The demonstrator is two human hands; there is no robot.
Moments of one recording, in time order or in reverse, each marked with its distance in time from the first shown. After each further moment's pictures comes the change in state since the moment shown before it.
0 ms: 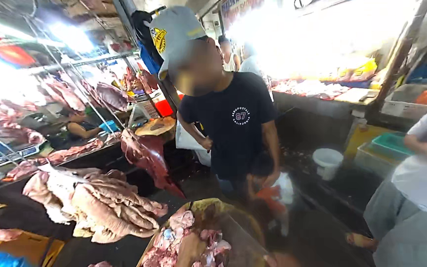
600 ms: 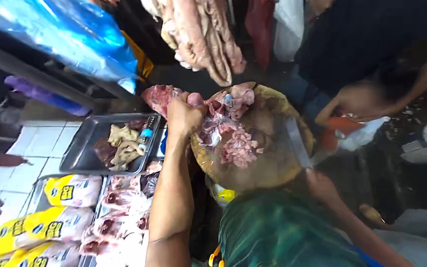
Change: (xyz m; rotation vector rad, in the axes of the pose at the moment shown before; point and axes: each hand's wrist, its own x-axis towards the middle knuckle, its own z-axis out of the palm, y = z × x) left_hand -0.159 -0.087 -0.117 -0.456 0.531 -0.398; right_hand 0.027 0.000 0.002 -0.046 -0.012 -0.013
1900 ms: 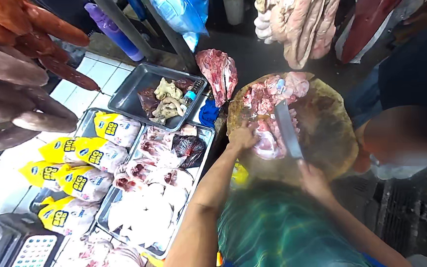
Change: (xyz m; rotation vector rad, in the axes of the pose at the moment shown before) left_hand -0.046 -0.159 0.149 0.217 -0.356 -0.011; right_hand -0.021 -0.133 0.075 -0.052 -0.246 -0.185
